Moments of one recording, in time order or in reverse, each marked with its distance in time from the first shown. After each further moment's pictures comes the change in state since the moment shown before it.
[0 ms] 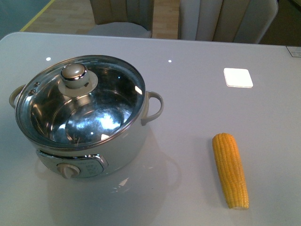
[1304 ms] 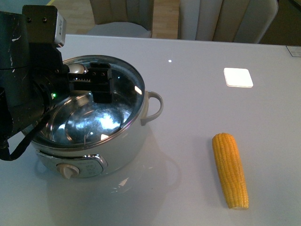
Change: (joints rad) left arm -0.172 0.710 0.189 0.407 -0.114 -0.109; right arm 0.000 0.000 0.000 0.000 0.000 0.000
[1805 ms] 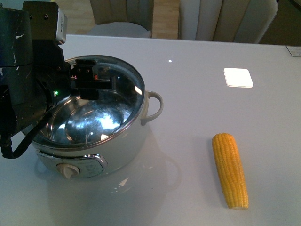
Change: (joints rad) left arm -0.010 -0.006 0.006 -0.014 -0.022 -0.003; right arm 0.000 0.000 0.000 0.000 0.000 0.000
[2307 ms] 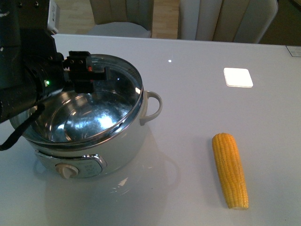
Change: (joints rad) left arm 0.042 -0.101 0.020 -0.099 0.013 0.003; right arm 0.000 0.000 0.000 0.000 0.000 0.000
